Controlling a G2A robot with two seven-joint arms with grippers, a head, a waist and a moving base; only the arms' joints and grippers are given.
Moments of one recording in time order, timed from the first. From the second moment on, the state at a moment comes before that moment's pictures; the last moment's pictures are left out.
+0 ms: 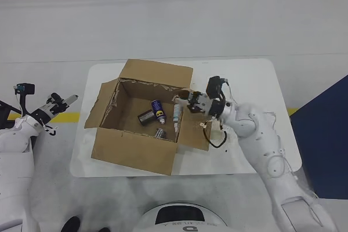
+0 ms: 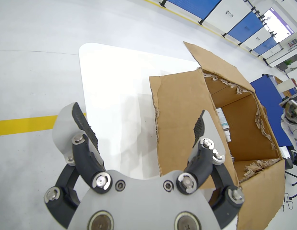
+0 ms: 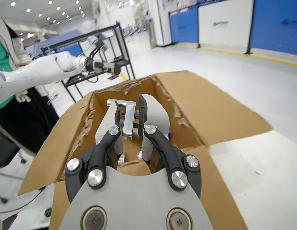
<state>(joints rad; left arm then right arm) 1.26 -1.02 -1.86 -1.13 0.52 -0.72 -0.66 -1.07 -1.30 1.15 -1.31 -0.81 -0.91 0.25</state>
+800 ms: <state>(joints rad) 1.26 -1.02 -1.86 -1.13 0.52 -0.72 -0.66 -1.01 -1.30 1.04 -1.34 -0.66 -0.74 0.50</state>
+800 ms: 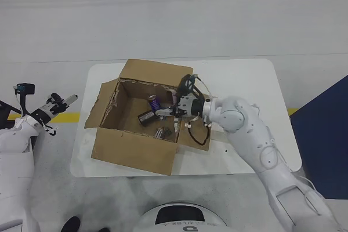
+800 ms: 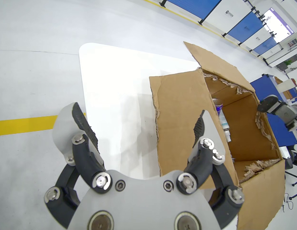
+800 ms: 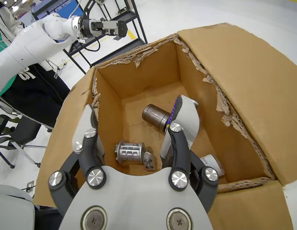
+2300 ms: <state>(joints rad) 1.23 -1.00 -1.63 -0.98 0.72 -1.02 -0.33 -1.14 -1.18 1.39 -1.28 -0.55 -0.91 0.41</state>
